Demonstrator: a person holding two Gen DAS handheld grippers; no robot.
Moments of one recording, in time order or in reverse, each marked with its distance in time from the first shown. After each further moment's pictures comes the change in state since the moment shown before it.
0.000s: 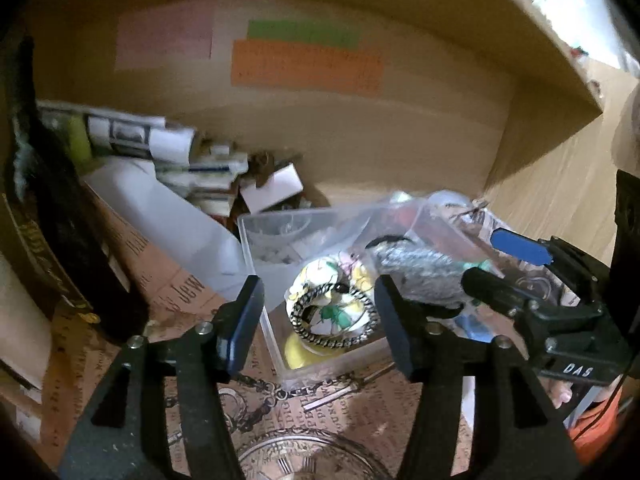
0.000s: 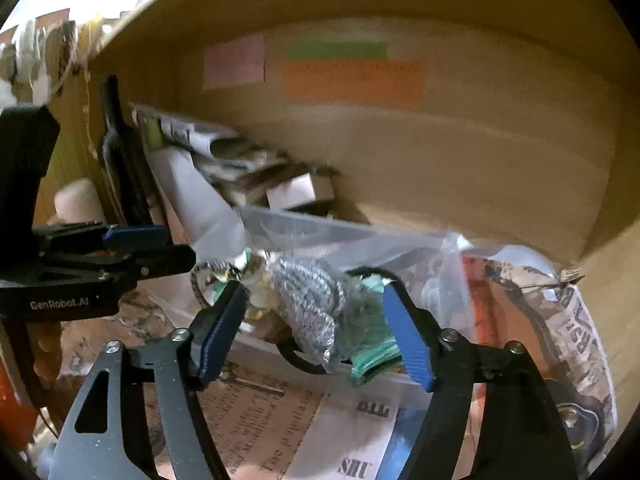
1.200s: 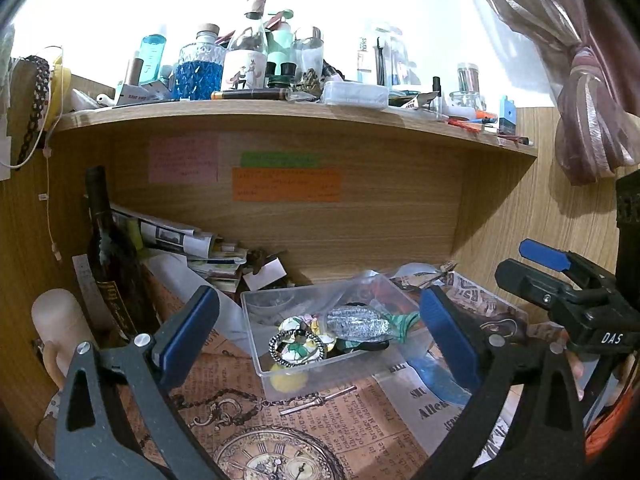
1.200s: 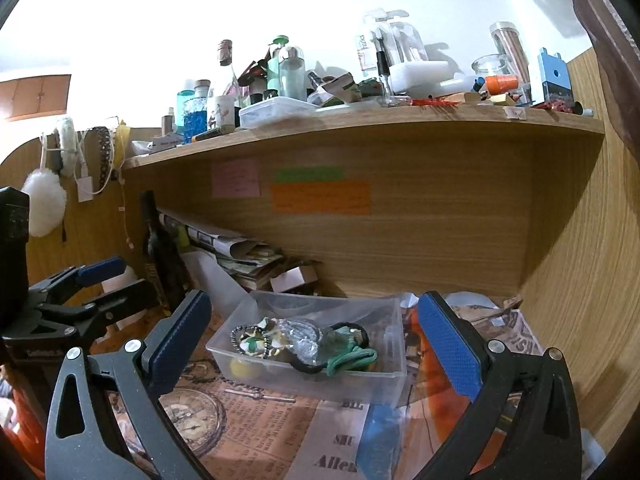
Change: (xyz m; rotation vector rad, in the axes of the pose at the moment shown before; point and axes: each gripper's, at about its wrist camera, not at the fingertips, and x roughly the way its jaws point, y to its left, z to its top) left arm -0.120 -0.056 -0.016 0.072 -0.325 0.036; right arm -0.125 0.005 0.002 0.081 -0.284 -0.046
